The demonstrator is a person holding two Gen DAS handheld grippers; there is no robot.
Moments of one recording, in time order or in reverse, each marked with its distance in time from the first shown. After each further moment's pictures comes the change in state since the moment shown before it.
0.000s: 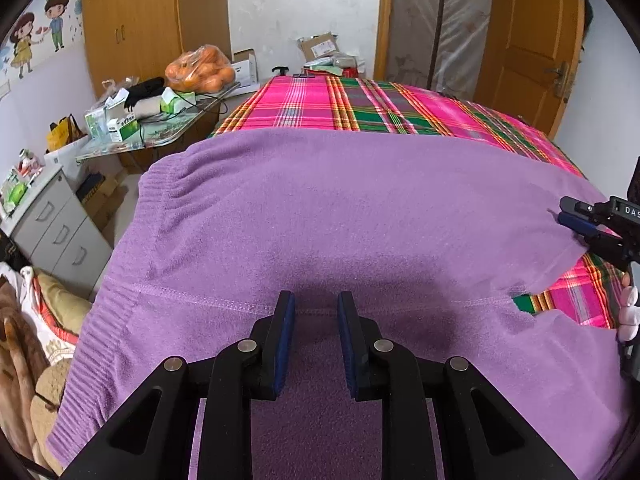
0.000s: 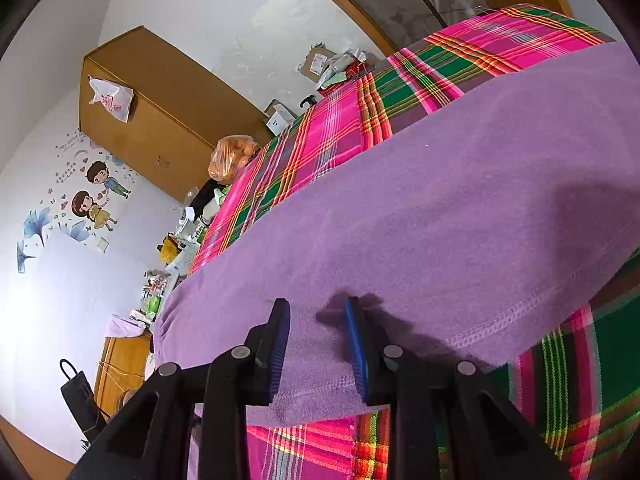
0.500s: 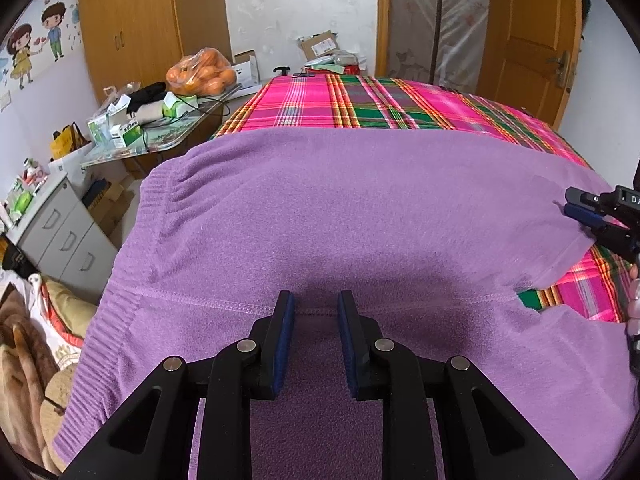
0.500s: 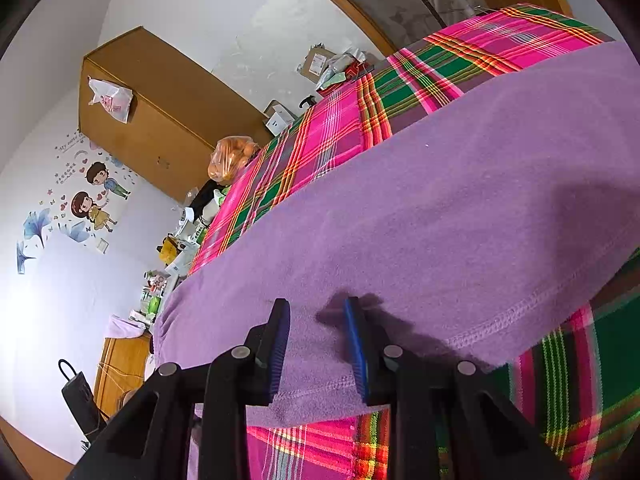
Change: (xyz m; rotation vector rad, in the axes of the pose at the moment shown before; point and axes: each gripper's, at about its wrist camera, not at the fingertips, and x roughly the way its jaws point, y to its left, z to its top) left arm 0.001 -0.004 0.000 0.030 0.004 0.034; right arm 0.002 -0.001 0.001 0.003 -0.001 0.002
